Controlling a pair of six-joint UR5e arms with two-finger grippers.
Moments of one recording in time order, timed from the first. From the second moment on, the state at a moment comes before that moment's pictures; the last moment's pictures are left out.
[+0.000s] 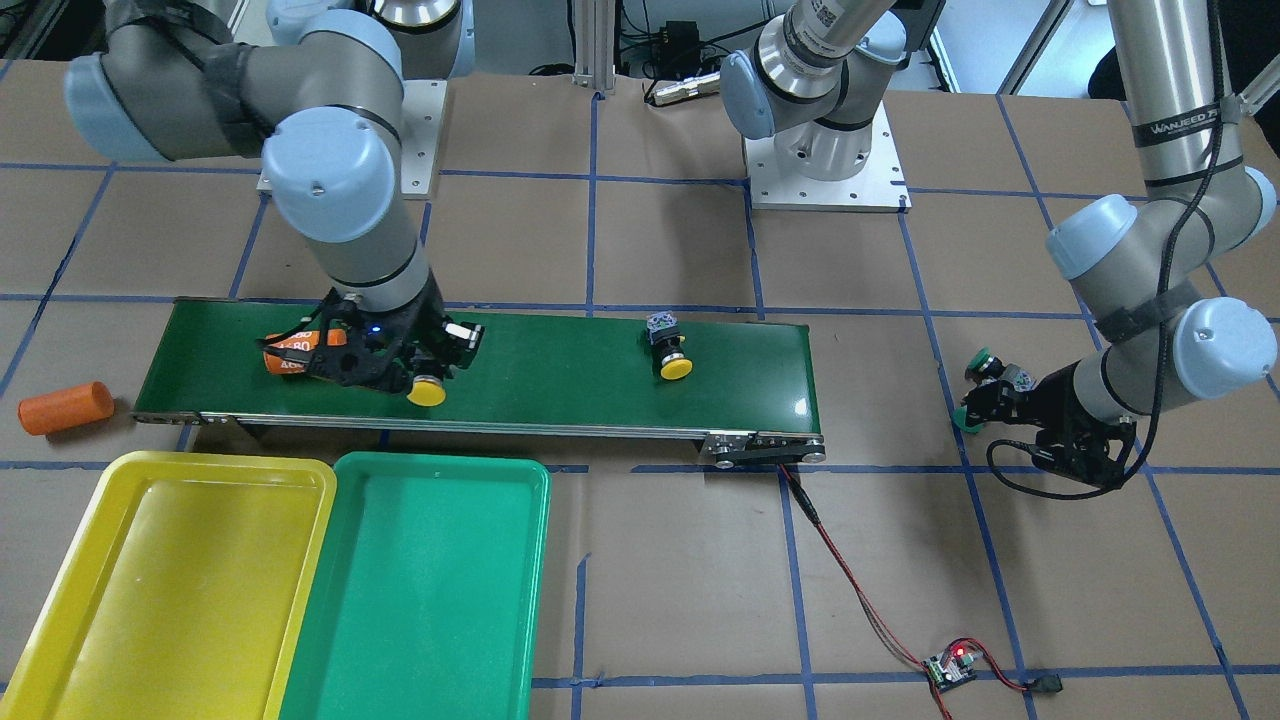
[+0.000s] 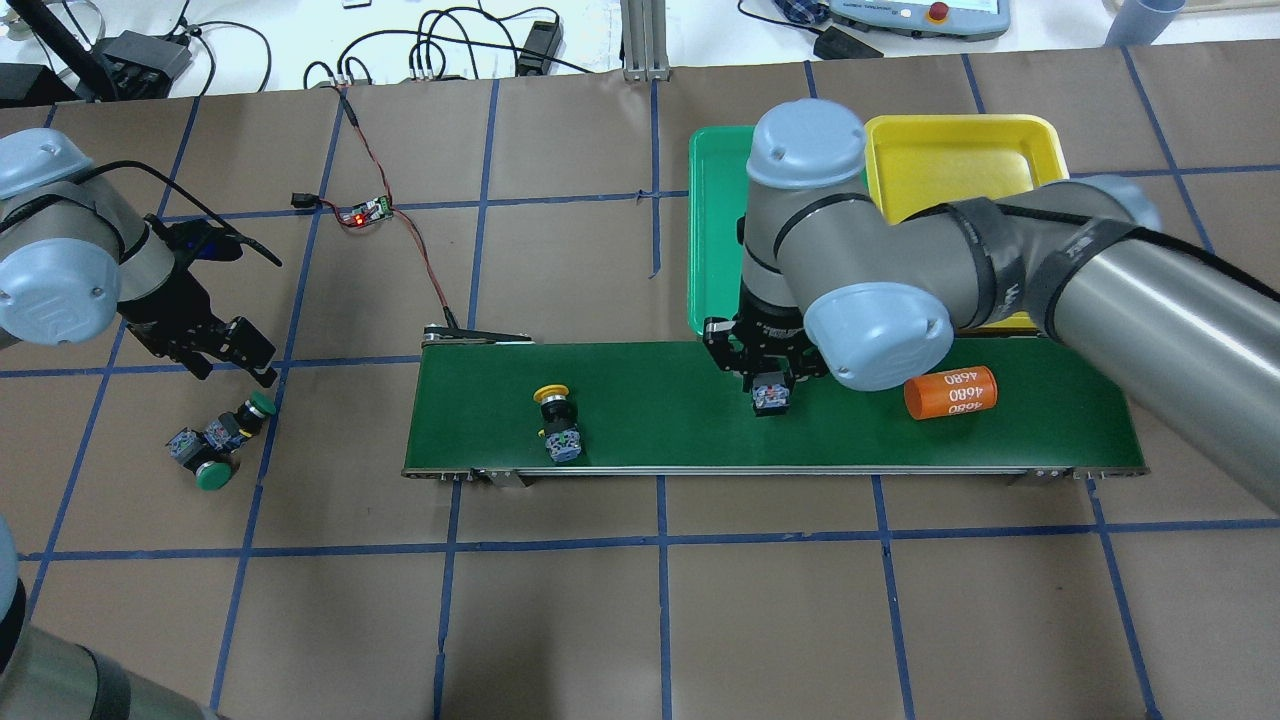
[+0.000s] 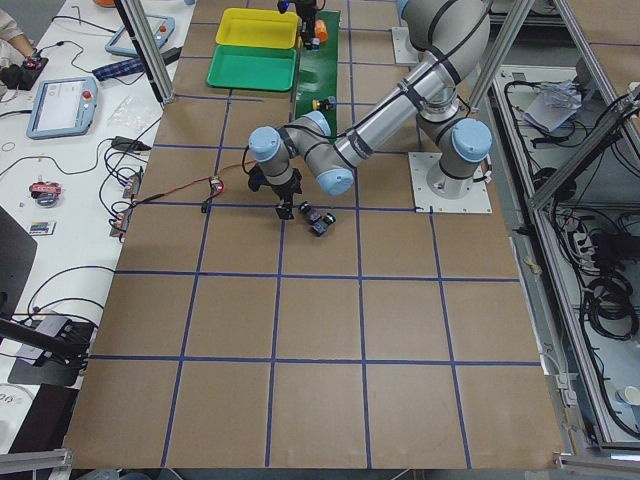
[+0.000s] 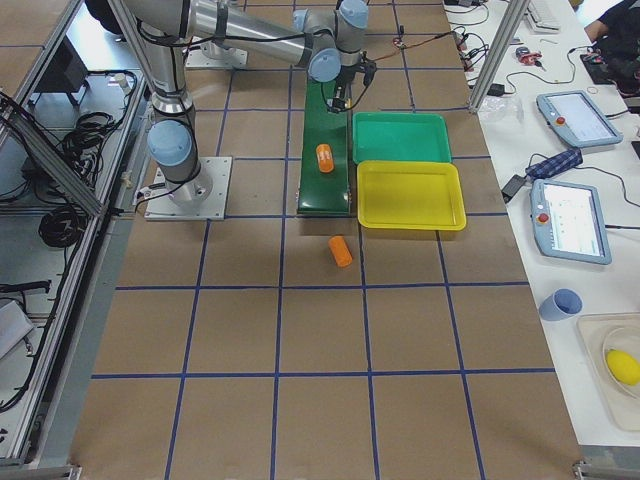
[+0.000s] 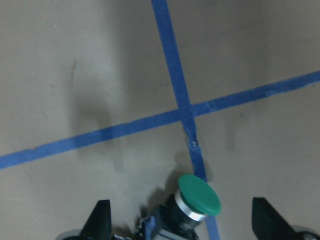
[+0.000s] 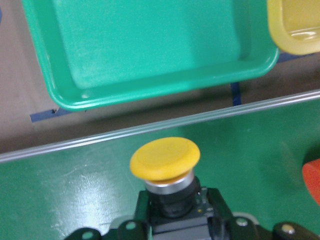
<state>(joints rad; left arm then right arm) -1.08 -1.98 -1.83 -1.10 1.62 0.79 1.68 -1.38 1.76 -1.89 -1.54 0.35</state>
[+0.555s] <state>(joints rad) -1.08 -1.97 -1.95 -1.05 1.62 0.87 1.52 -1.21 1.64 -2.03 -1.57 0.12</state>
